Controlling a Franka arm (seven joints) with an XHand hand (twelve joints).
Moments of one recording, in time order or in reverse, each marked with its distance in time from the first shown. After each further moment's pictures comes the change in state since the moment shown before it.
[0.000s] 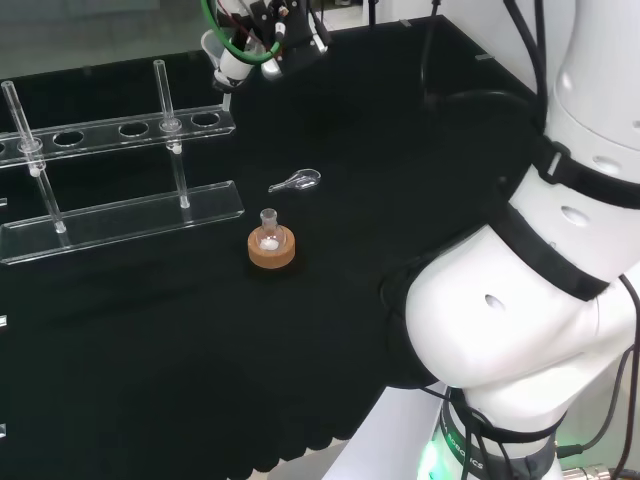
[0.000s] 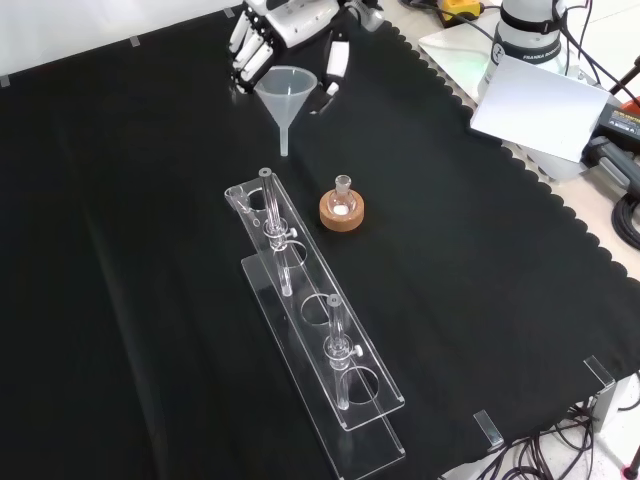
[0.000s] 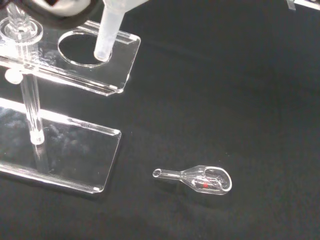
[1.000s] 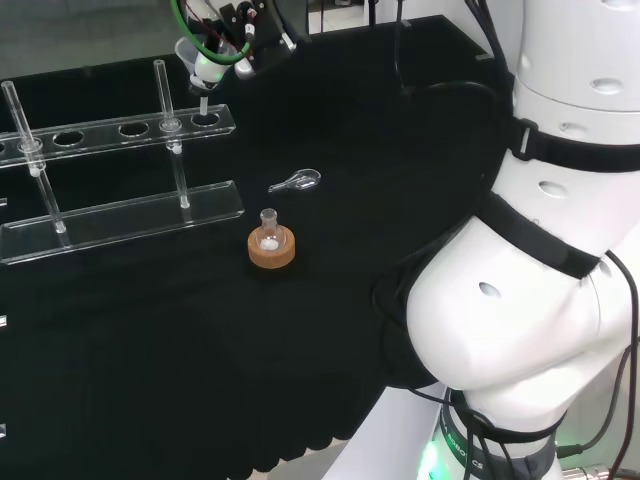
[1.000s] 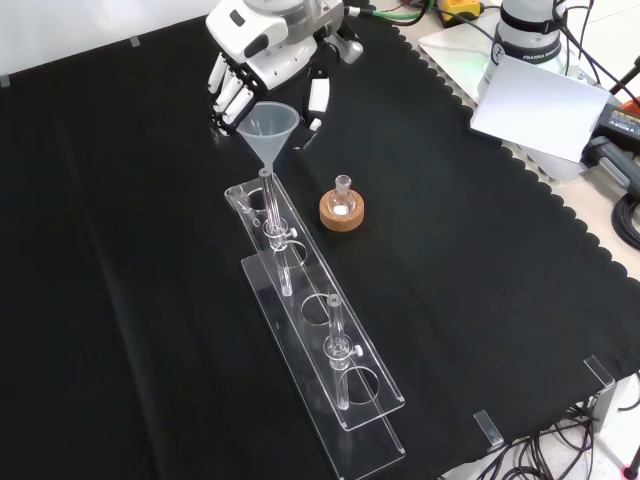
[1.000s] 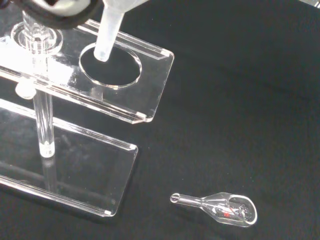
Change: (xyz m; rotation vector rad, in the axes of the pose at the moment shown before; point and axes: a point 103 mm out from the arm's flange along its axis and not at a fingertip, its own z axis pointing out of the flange) arm 0.026 0.047 0.003 0.013 -0.041 -0.062
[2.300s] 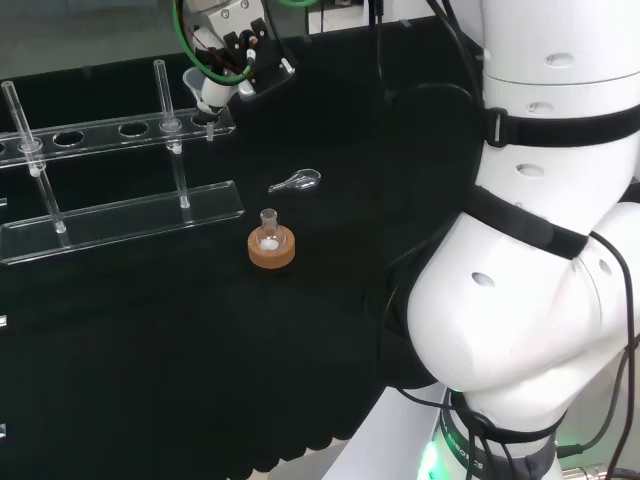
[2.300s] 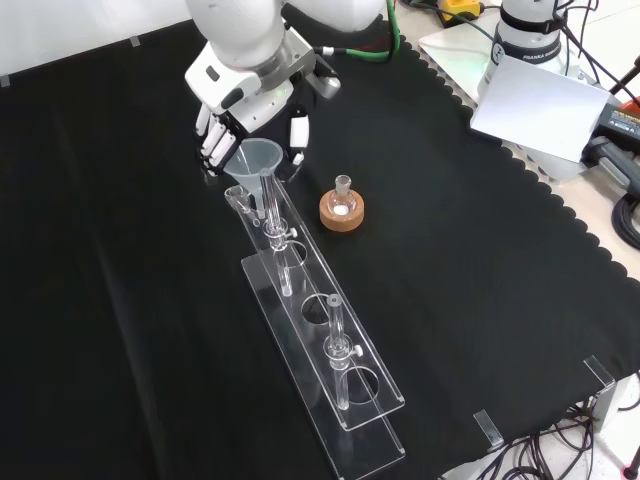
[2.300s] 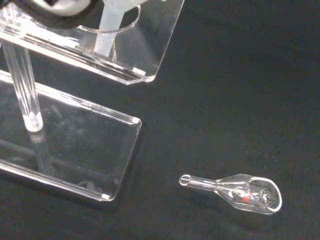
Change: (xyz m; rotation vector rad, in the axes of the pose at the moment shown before) arm 0.002 0.041 0.051 0.081 0.016 -0.026
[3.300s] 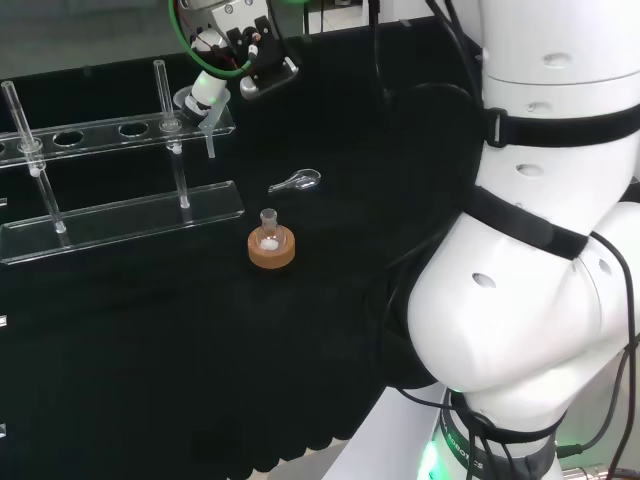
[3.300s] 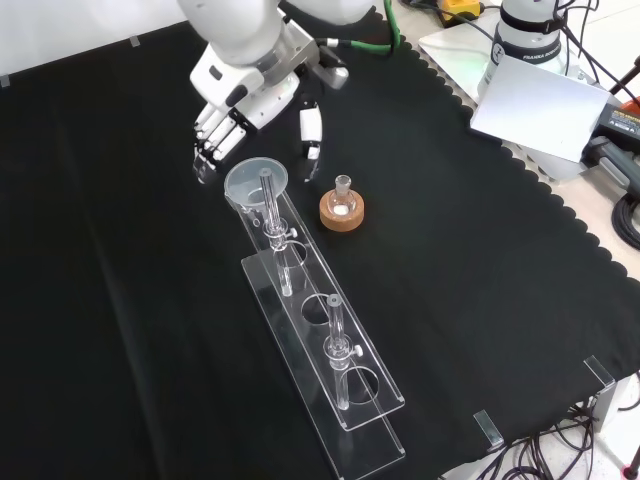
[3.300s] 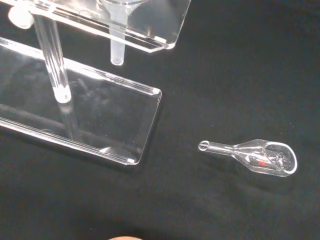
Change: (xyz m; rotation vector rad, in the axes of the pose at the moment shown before) arm 0.002 -0.022 -0.004 0.075 0.052 -0.031
